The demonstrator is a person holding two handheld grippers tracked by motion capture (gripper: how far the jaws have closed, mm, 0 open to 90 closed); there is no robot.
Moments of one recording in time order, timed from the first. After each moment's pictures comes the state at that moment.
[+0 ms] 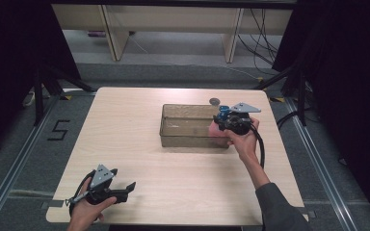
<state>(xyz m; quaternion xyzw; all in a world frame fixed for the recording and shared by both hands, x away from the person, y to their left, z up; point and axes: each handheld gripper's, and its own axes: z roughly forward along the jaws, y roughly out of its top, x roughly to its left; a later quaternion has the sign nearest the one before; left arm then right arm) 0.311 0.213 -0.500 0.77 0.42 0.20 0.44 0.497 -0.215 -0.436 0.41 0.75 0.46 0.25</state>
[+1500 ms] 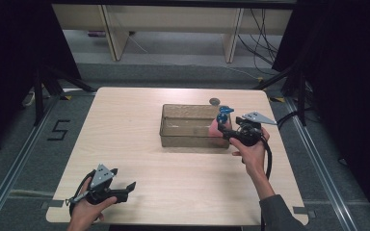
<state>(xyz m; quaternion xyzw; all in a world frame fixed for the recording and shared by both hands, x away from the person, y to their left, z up) 0.311 0.212 -0.500 0.77 0.42 0.21 0.44 0.452 -0.234 -0.429 0.47 0.69 0.51 0.23</state>
